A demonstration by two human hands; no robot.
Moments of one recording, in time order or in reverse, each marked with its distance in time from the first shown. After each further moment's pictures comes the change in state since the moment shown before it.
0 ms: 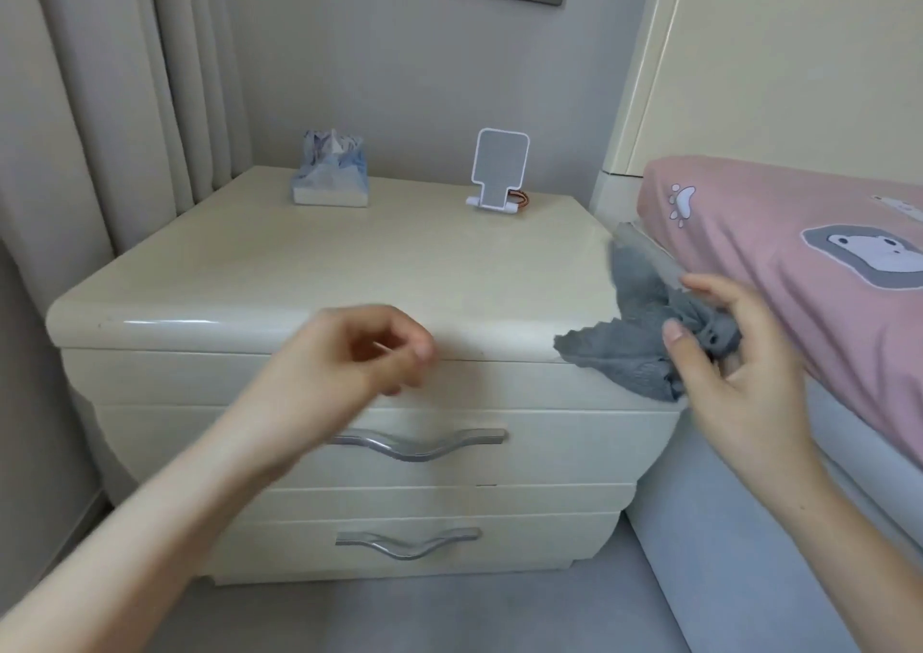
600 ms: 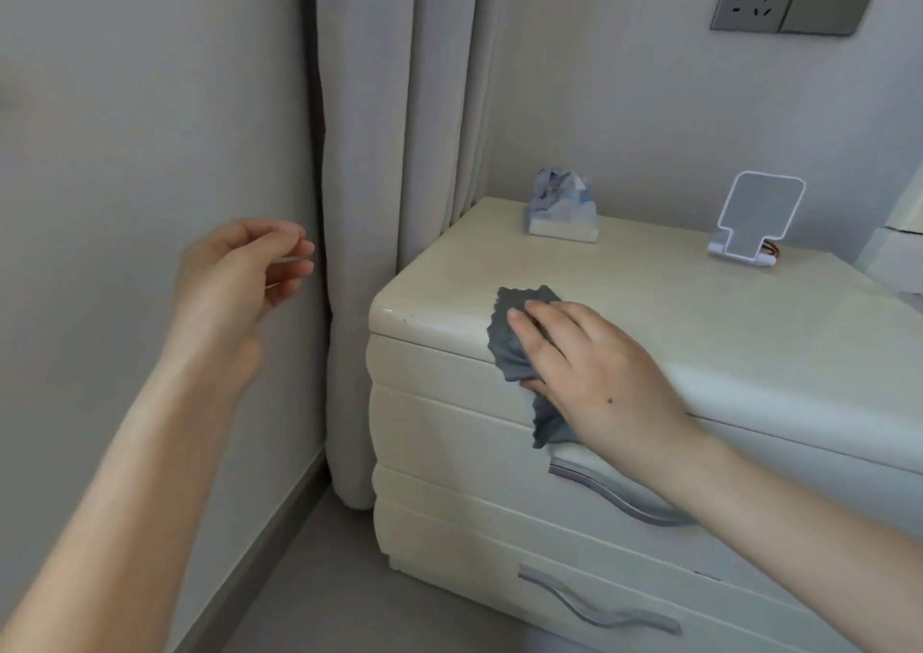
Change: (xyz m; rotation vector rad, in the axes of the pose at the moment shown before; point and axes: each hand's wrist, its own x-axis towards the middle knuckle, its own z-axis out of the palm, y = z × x) left_hand -0.039 -0.036 -0.202 -0.244 0.944 -0.060; right_hand 0.015 -0.090 0.221 -0.565 -0.369 -0.953
